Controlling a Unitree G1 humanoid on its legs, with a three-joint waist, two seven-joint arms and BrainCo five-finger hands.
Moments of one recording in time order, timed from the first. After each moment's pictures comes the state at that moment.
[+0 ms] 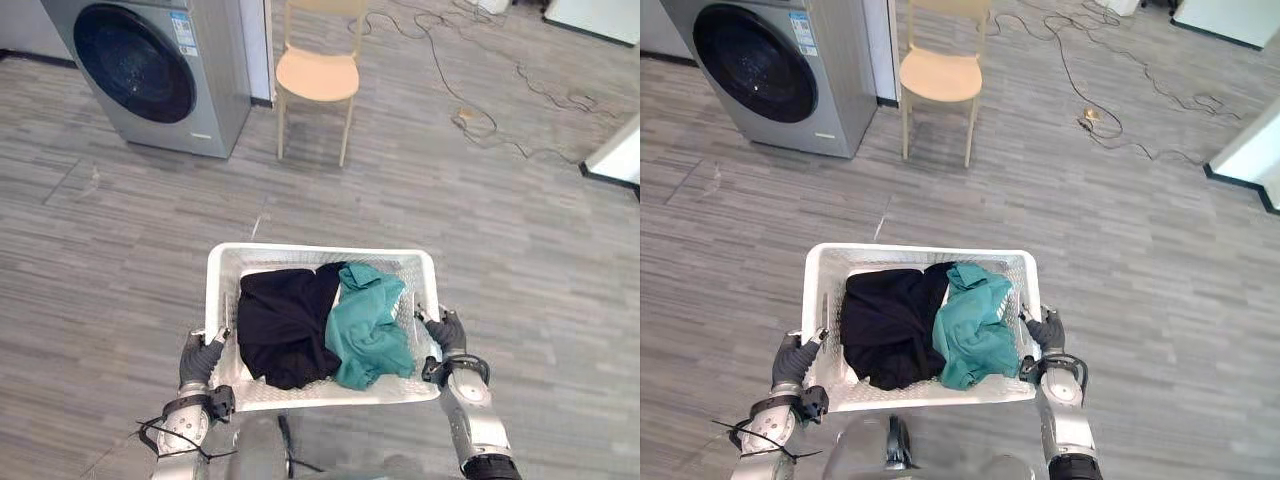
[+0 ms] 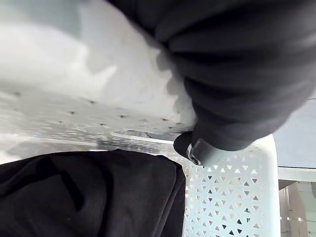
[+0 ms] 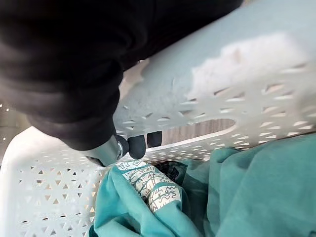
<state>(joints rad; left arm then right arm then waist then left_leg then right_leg) 0.36 0.06 0.11 -0.12 -0.10 0.02 0.10 0.07 0.00 -0.08 0.19 0.07 0.01 -0.11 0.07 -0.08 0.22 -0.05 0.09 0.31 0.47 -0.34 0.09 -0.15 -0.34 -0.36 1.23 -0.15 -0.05</state>
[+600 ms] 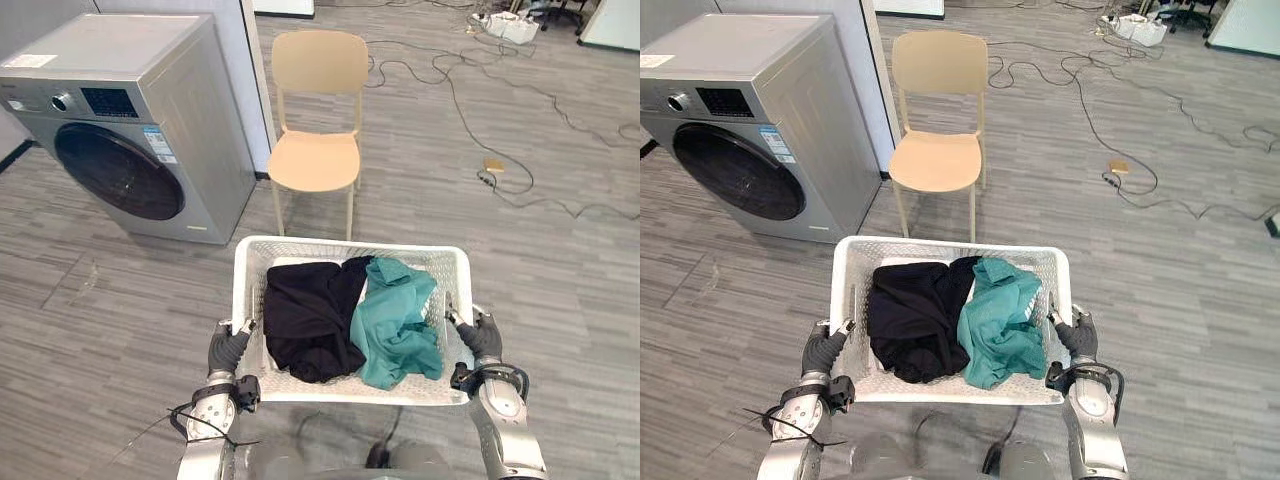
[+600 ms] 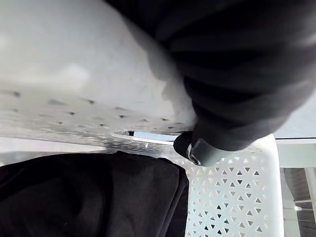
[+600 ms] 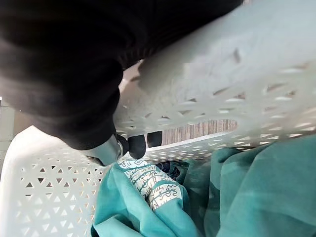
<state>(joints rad) 0.30 0.01 0.05 -0.07 -0.07 0.00 0.09 0.18 -0.05 -0.10 0.05 0.11 0.01 -0.14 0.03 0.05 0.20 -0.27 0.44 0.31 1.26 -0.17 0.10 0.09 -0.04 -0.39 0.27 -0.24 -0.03</state>
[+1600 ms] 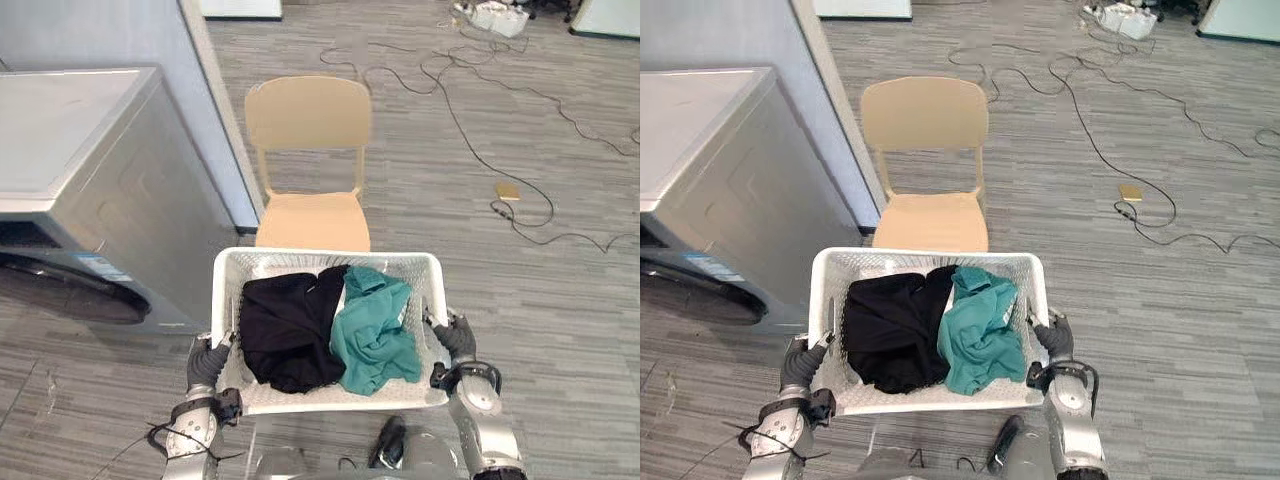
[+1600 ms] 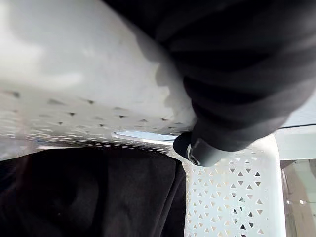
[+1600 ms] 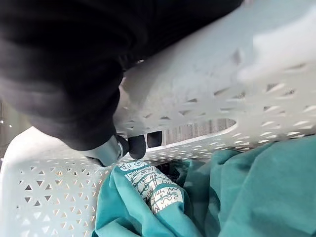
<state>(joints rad) 0.33 0.01 0.11 -0.07 -0.06 0.02 0.09 0.11 -0.02 -0.09 0.15 0.08 0.01 -0.13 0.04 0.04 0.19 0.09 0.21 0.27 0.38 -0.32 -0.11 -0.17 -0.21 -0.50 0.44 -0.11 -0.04</state>
